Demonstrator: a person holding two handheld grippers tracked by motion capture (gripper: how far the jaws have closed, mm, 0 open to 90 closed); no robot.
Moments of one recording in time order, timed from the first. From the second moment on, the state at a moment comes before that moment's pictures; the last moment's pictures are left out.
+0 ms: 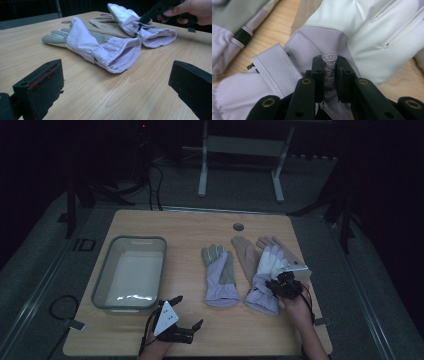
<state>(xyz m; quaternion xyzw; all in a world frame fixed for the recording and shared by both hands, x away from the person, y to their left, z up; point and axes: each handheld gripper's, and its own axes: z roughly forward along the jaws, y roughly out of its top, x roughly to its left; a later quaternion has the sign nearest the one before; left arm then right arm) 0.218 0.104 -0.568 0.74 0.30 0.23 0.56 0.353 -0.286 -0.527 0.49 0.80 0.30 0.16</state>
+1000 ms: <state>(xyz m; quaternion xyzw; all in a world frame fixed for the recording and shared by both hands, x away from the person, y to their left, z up) 0.218 0.104 -0.568 0.74 0.30 0.23 0.56 0.350 -0.258 -0.410 0.42 0.81 0.35 0.19</state>
